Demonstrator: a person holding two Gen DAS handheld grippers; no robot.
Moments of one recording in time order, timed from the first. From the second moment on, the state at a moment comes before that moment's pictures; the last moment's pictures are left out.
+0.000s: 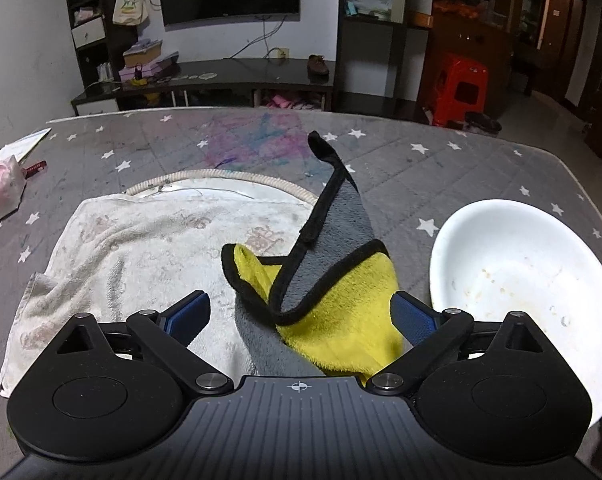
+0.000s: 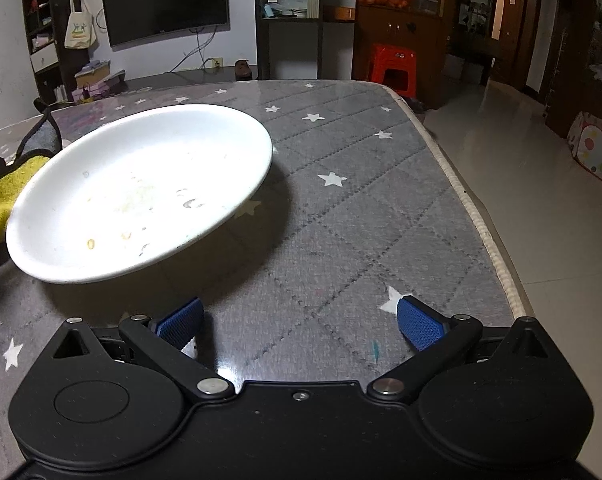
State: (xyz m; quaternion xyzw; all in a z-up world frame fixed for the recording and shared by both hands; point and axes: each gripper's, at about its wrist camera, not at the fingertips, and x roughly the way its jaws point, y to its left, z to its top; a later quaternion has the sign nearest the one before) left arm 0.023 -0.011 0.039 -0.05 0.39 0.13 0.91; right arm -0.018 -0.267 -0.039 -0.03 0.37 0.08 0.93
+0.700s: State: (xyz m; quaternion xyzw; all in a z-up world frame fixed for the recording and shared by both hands) left arm 0.045 -0.007 0.023 -0.08 0.42 0.11 0.90; right arm -0.018 -0.268 -0.047 -0.03 0.33 0.10 0.94
